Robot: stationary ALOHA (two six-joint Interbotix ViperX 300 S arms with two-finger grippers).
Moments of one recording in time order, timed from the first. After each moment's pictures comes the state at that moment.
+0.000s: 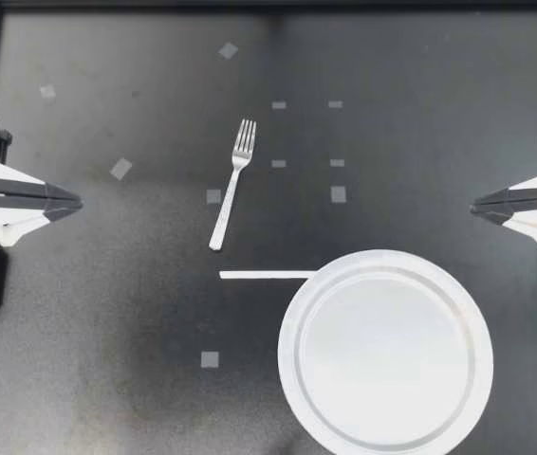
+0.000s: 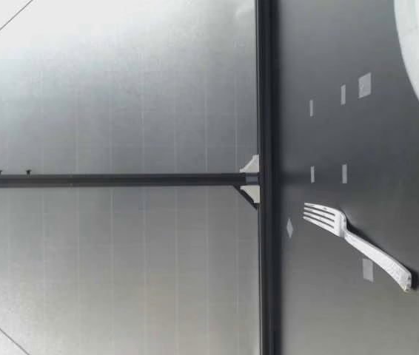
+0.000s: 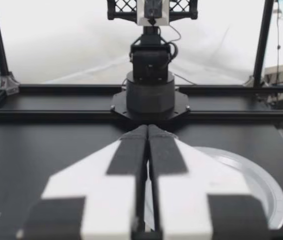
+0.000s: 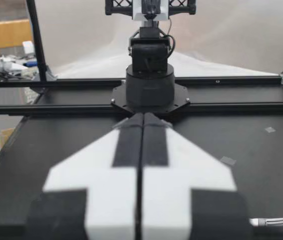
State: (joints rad) left arm 0.00 -0.97 1.19 0.00 -0.29 0.00; right arm -0.01 -0.97 1.19 0.00 -0.29 0.00
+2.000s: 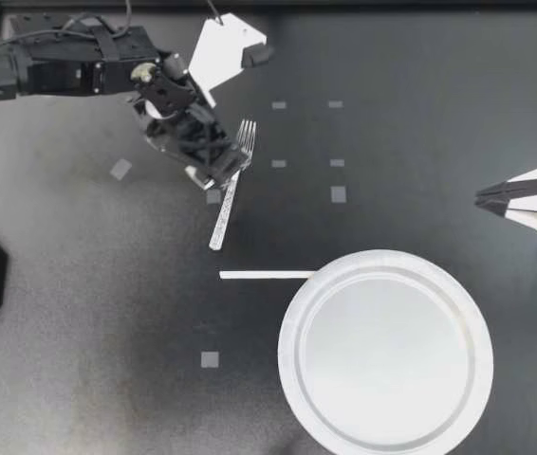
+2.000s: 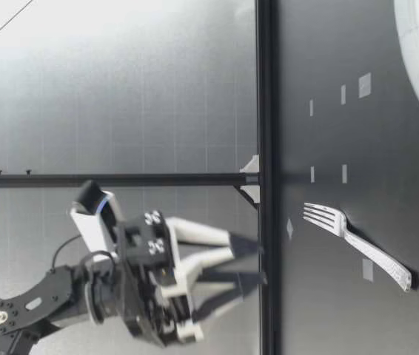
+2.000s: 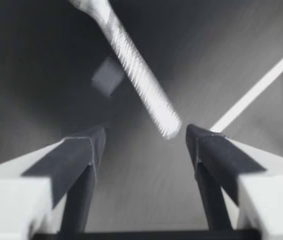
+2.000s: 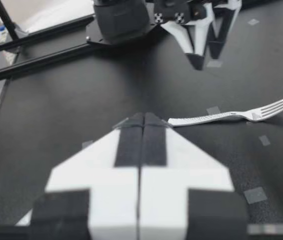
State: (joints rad) left arm 0.37 0.11 0.29 -0.22 0.94 -0.32; right arm -0.11 -1.09 1.28 0.10 -0.06 0.13
